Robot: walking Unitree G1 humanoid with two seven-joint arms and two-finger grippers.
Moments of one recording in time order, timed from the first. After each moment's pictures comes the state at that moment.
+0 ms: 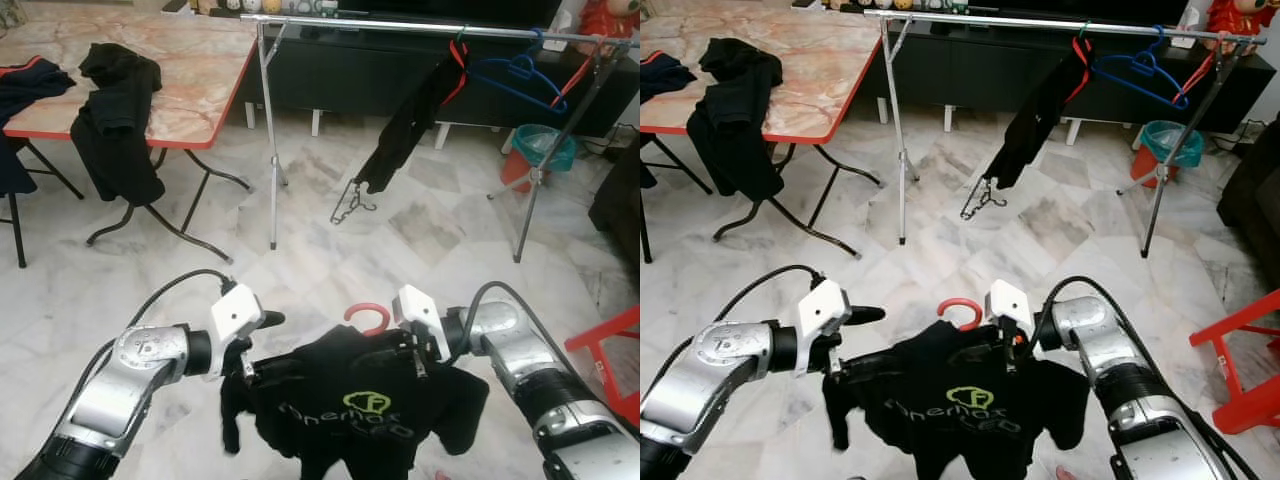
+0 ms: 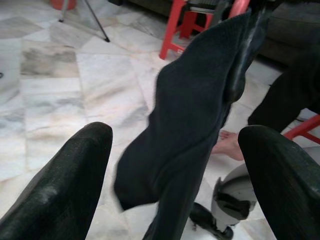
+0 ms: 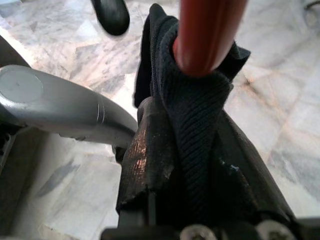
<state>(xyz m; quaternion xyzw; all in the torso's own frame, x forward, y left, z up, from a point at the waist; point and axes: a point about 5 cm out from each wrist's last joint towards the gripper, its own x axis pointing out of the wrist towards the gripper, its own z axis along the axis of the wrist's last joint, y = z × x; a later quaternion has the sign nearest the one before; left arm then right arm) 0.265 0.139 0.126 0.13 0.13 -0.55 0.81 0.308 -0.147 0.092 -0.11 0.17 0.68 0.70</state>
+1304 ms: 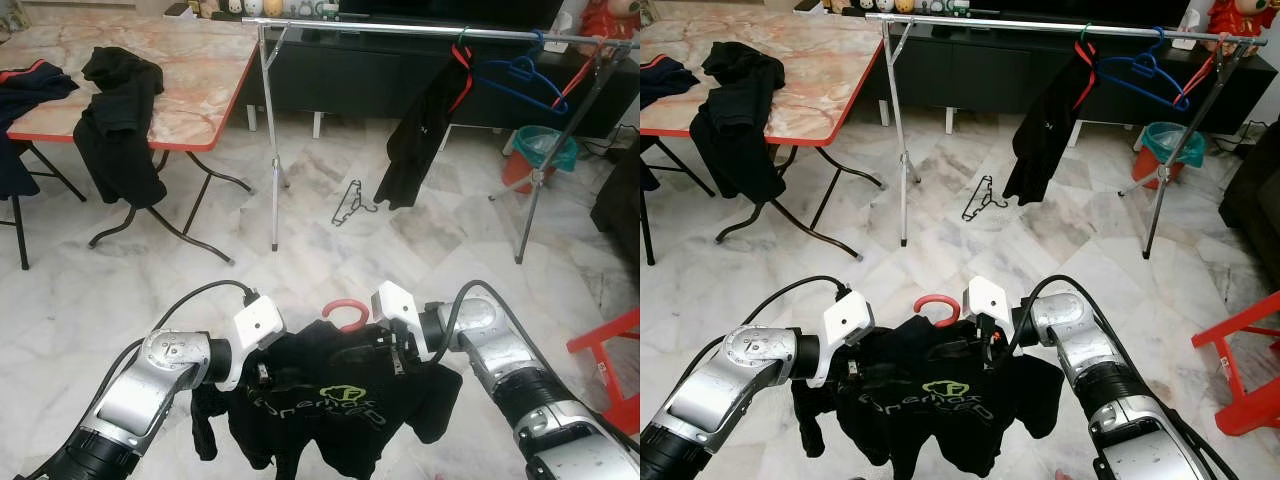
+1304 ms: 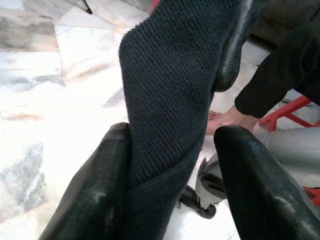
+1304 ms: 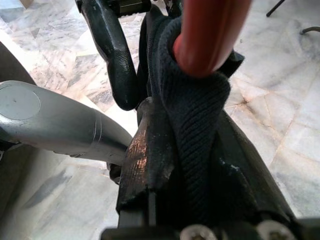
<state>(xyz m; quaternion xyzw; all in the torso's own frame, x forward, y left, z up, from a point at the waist) 0.263 0.128 0.110 0.13 0.18 -0.56 0.80 0.309 -0.127 0.096 -0.11 0.15 0.69 0.70</state>
